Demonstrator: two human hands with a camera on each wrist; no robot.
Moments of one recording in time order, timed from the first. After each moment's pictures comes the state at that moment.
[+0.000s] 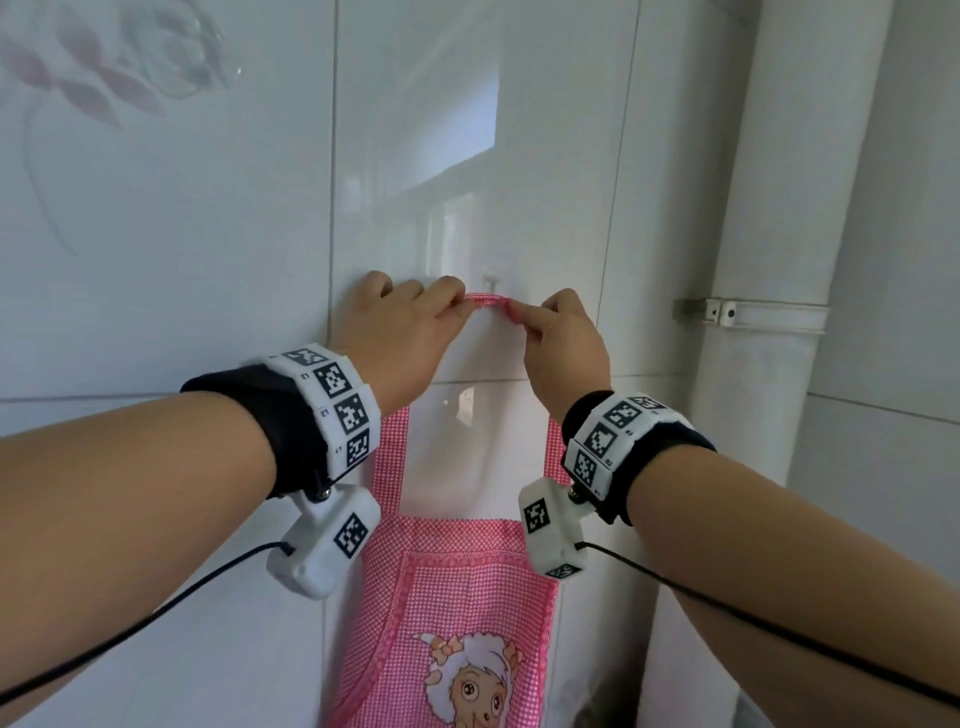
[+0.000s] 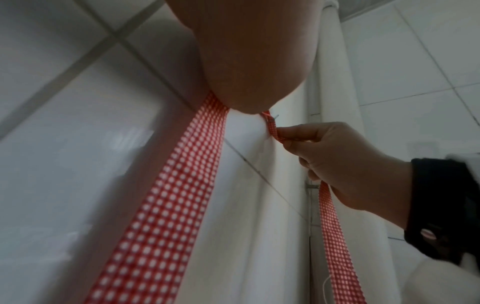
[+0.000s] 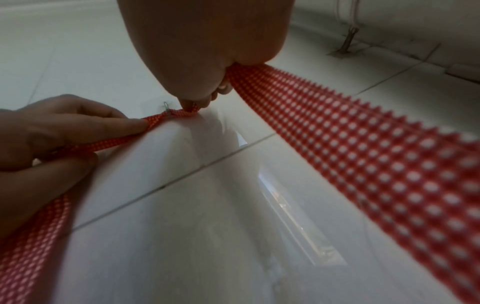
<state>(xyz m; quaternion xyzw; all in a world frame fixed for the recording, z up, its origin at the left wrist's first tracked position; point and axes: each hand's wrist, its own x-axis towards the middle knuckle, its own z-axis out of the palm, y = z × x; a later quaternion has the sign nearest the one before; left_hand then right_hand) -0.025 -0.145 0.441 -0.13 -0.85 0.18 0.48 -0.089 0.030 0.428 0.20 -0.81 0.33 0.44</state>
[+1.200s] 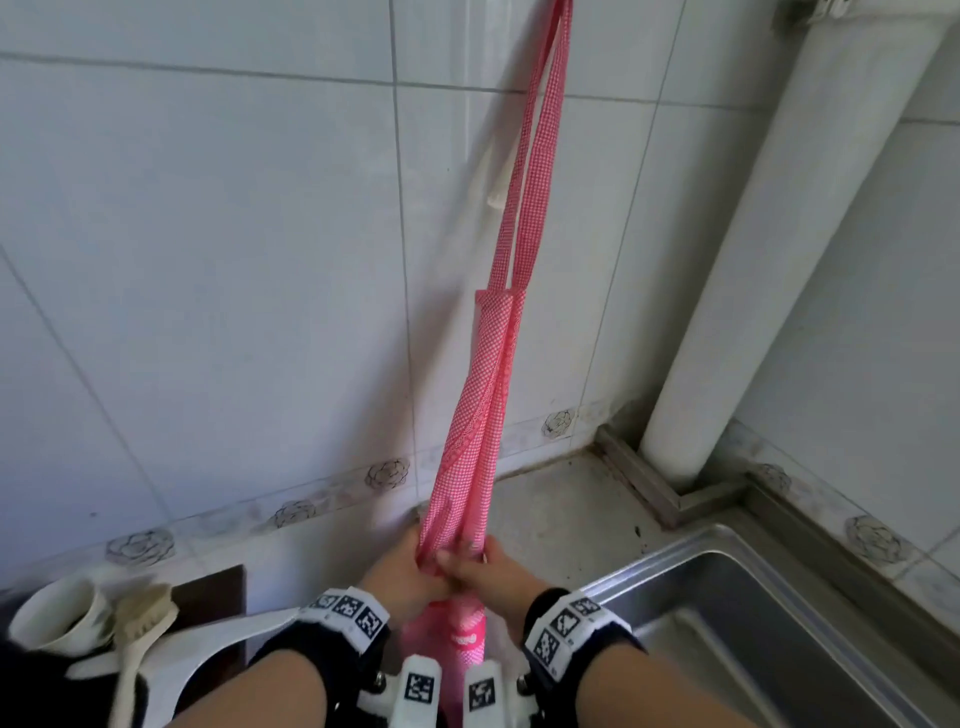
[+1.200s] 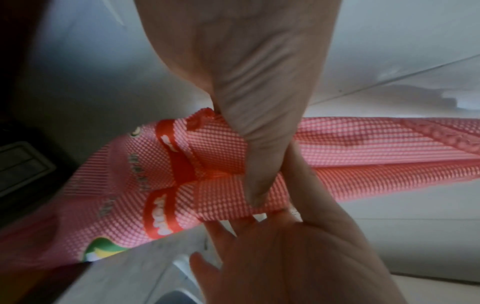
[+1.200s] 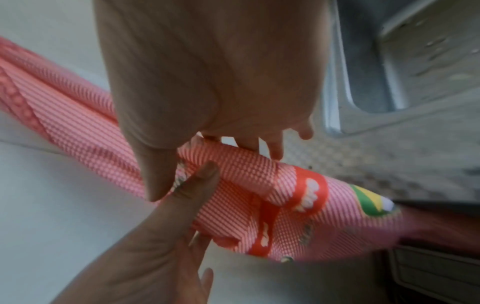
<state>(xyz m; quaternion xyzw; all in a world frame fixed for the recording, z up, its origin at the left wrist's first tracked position) 0.176 -0.149 0.013 0.09 -0.80 -0.57 -0.13 0.151 0.001 0.033 0.02 -0.72 0.60 -0.33</state>
